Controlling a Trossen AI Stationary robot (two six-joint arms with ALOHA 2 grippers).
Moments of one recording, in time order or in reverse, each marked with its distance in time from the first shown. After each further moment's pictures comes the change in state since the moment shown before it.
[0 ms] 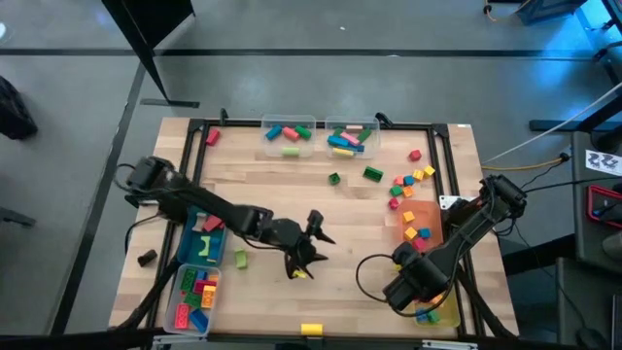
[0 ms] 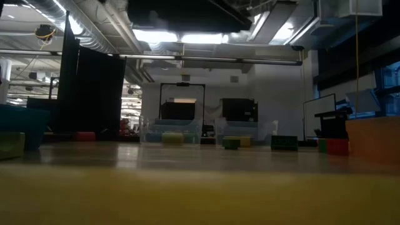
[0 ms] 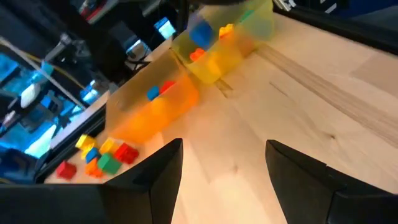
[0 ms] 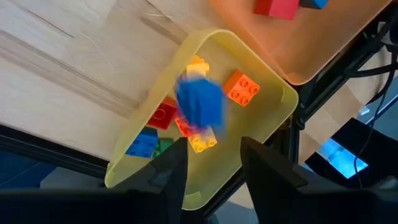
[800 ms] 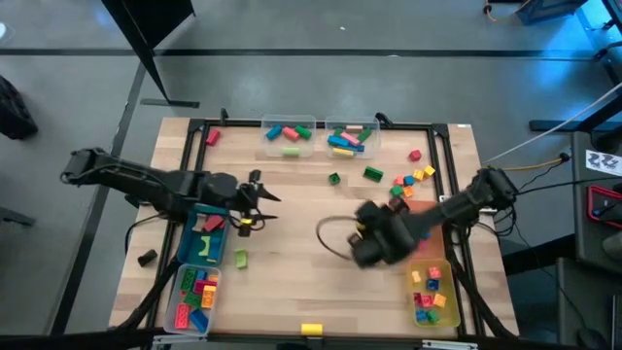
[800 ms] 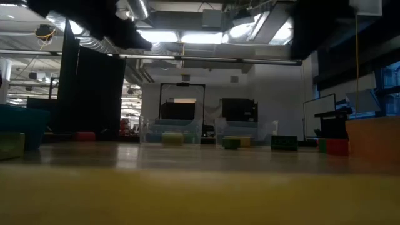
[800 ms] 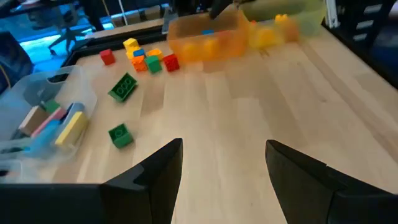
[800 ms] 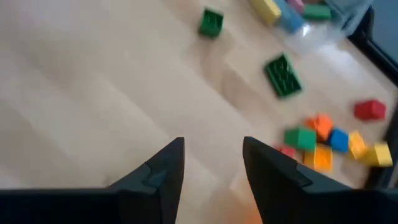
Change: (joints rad) left arm 0.194 -0.731 -0.487 -0.234 0.082 -0.392; right arm -0.281 0.000 0.000 0.156 0.828 -0.332
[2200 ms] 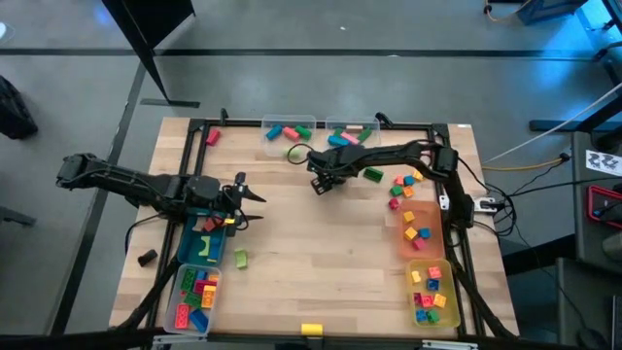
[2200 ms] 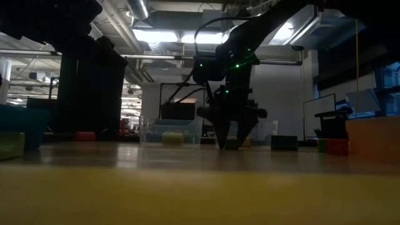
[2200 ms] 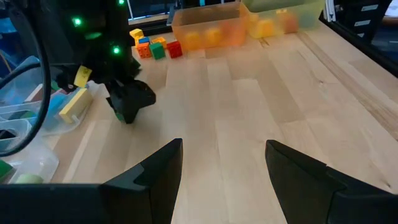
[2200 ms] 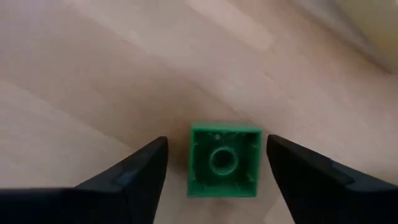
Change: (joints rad) left arm 0.001 -0.255 -0.248 0.041 -0.007 -0.022; right arm -0.704 0.371 0.000 0.601 -0.396 -0.552
